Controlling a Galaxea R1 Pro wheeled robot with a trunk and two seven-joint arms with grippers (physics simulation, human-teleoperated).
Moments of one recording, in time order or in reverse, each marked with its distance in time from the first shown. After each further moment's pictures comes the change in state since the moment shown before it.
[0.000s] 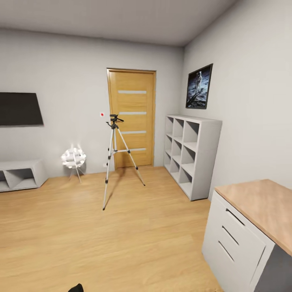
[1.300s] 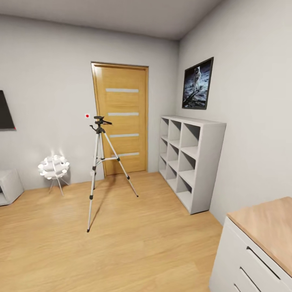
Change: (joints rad) left arm 0.000 -0.001 -0.002 0.002 0.002 0.003 0.000; right arm 0.000 -0.002 0.004 0.000 0.004 0.002 0.001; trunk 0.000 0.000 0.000
